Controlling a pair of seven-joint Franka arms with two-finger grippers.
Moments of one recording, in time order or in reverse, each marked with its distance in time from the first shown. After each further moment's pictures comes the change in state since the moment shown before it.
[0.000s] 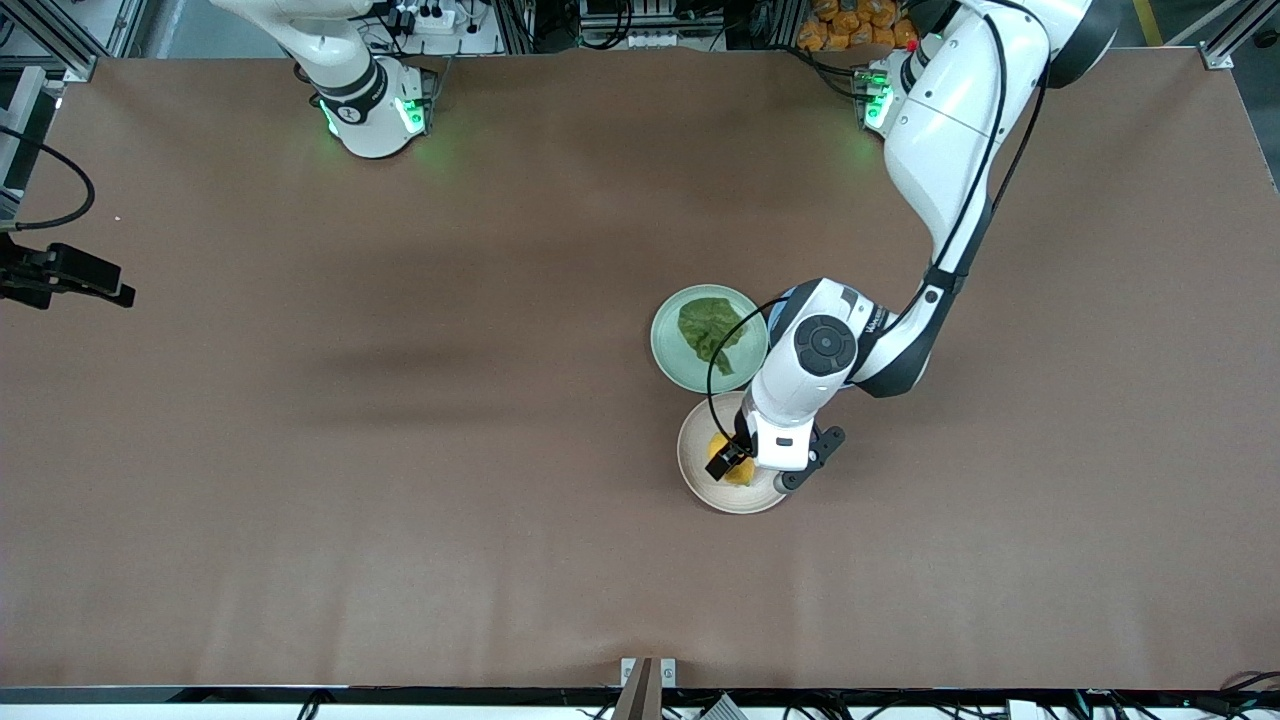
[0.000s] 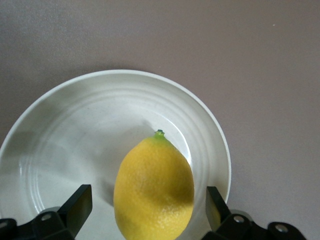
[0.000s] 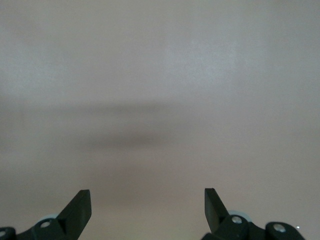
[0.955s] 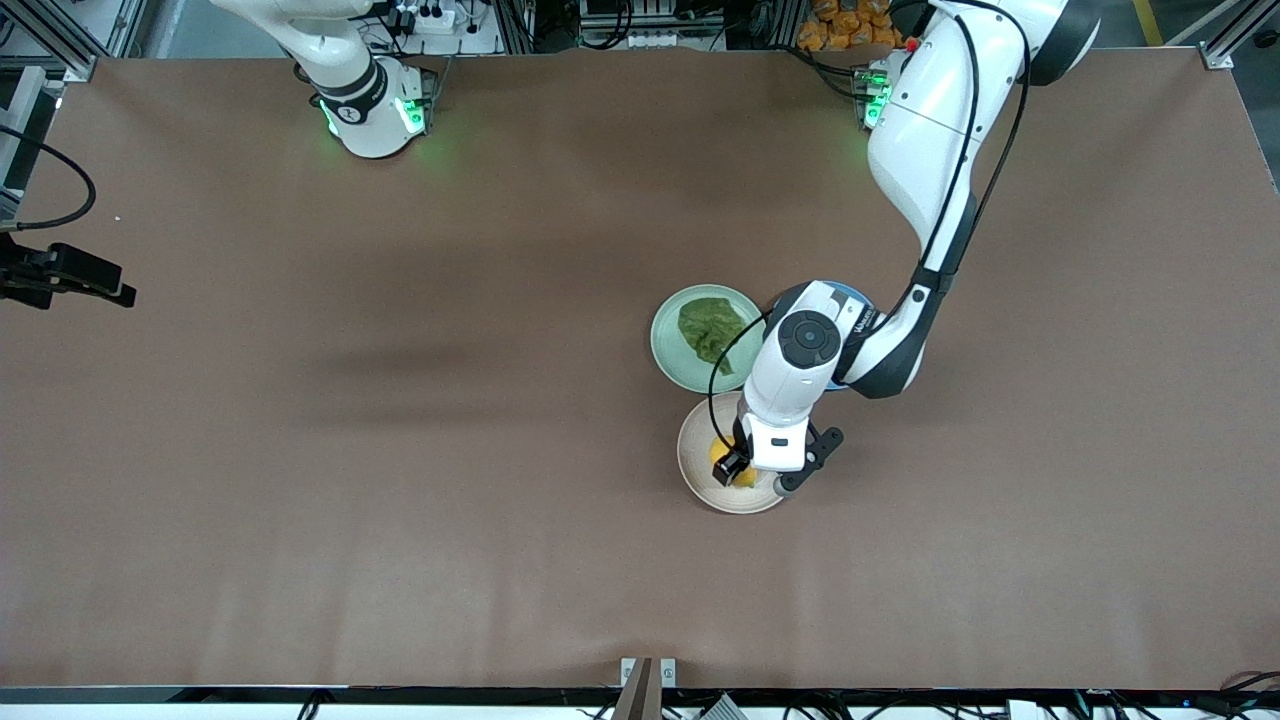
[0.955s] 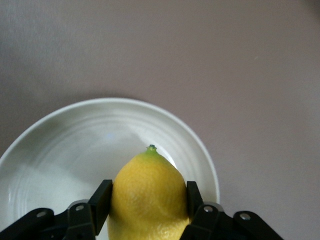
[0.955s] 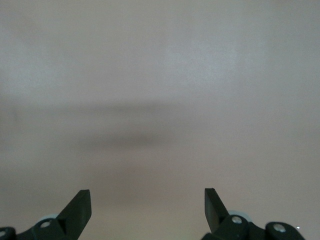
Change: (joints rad) left arm -0.088 0.002 0.117 0.029 0.027 0.040 -0.064; right arm 0.000 0.000 0.003 0.000 0.000 0.000 0.000
